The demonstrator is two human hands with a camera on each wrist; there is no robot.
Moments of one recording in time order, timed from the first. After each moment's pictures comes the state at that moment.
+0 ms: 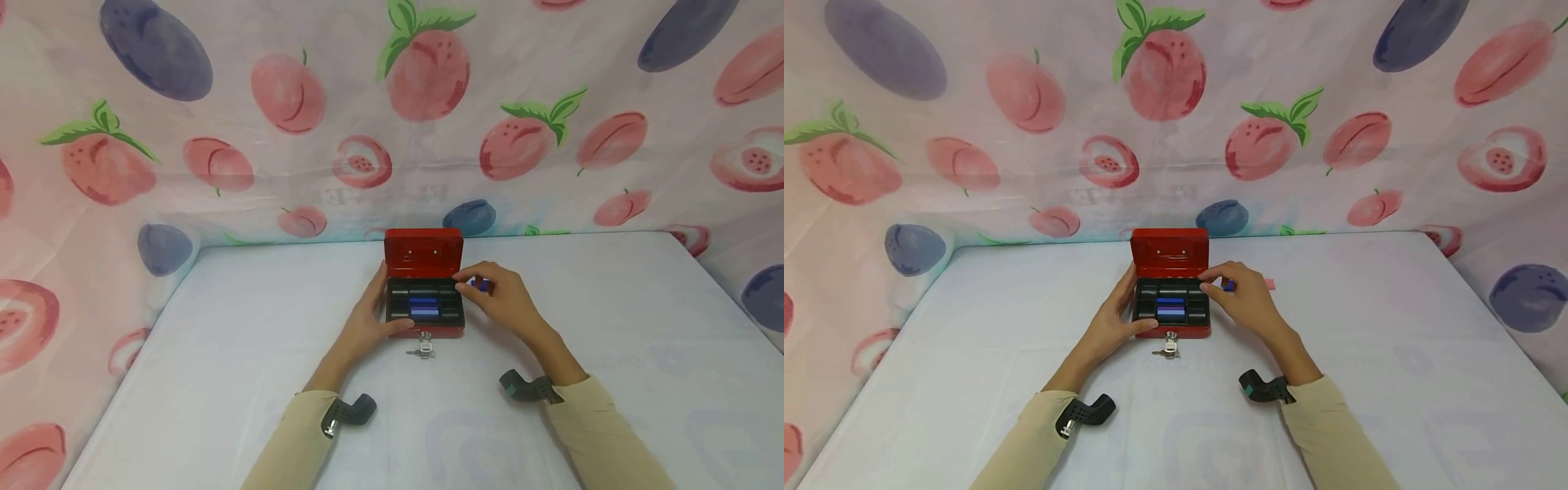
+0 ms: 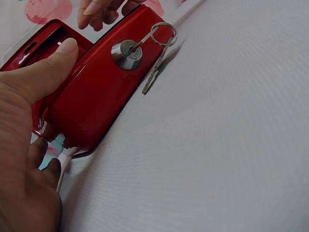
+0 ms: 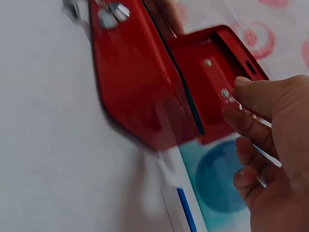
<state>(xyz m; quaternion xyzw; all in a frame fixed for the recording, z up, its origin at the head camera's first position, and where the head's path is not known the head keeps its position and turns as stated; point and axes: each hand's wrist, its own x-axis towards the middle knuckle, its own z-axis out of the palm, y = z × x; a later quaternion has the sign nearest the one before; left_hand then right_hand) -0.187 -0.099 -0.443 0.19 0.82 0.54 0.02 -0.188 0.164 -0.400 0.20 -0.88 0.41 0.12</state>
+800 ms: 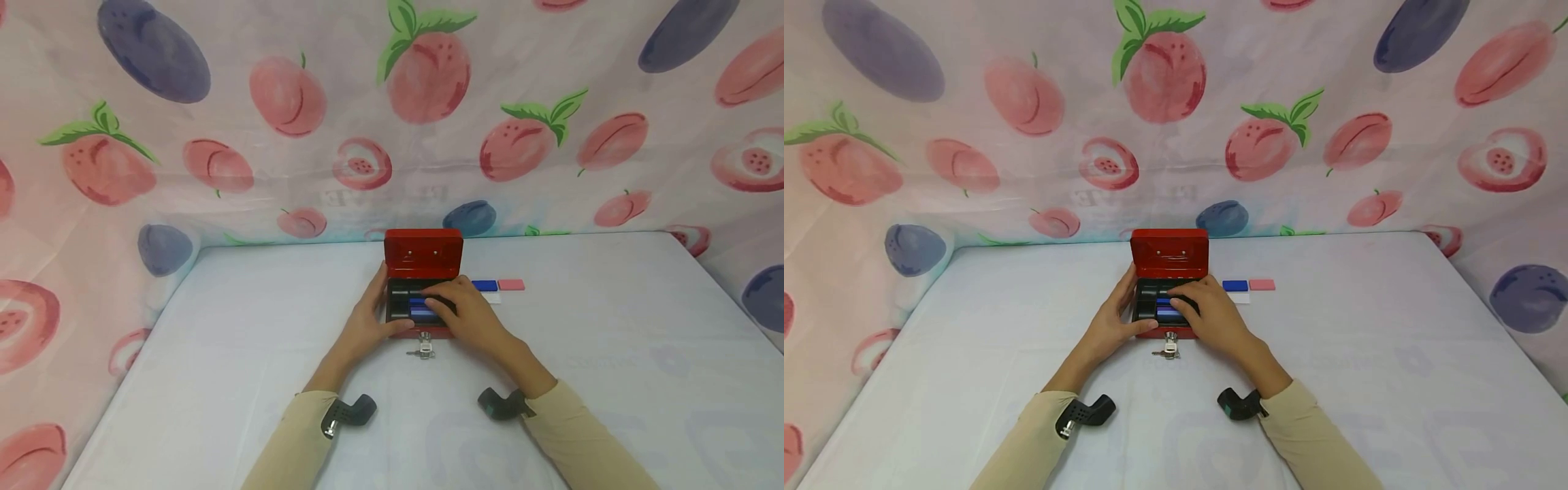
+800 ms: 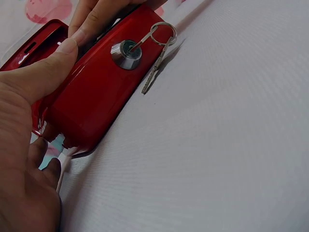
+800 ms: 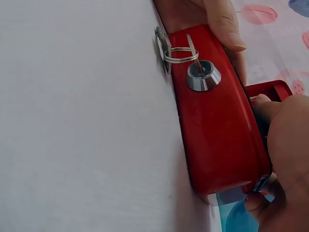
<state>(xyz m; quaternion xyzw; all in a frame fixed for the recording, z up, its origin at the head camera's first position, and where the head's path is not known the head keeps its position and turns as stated) -0.188 -0.100 -0.442 0.20 0.82 0.54 0.01 -0.180 0.119 -0.413 0.23 -0.91 0.34 0.08</state>
